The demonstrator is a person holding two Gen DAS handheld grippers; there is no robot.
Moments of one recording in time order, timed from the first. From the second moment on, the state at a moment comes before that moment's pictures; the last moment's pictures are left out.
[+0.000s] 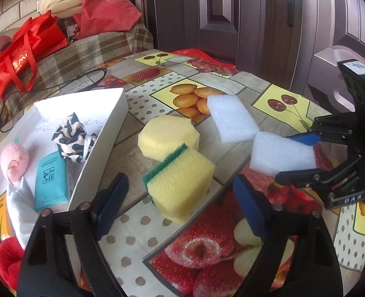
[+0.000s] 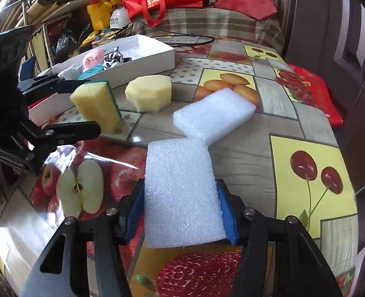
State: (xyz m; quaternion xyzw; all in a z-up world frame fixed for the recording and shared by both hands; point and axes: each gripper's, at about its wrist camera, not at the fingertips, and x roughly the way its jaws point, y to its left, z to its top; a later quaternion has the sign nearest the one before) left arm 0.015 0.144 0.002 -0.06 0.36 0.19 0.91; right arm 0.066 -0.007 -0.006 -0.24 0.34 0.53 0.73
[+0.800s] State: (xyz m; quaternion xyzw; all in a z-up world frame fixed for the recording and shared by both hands) left arm -0.100 0.113 0.044 -0.03 0.12 0.31 0.94; right arm 0.005 -0.054 0.052 -0.07 0.15 0.48 0.86
